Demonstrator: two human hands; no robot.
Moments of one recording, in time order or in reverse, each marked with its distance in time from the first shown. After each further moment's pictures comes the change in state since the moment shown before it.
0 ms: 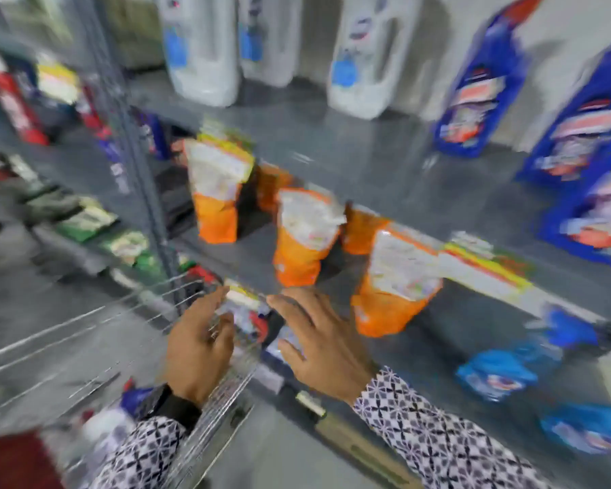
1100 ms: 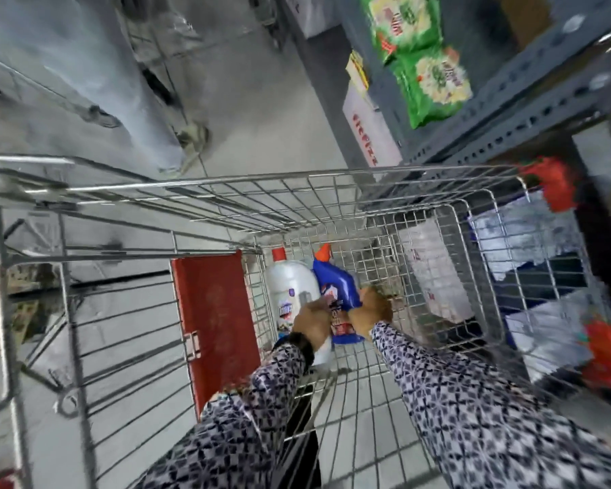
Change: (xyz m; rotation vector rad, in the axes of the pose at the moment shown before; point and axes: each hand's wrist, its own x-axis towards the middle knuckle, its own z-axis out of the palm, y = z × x) left_hand -0.058 -0.470 -0.011 -0.269 -0.264 -1.390; right_hand 0.044 -0.118 0.580 0.262 -1.216 0.972
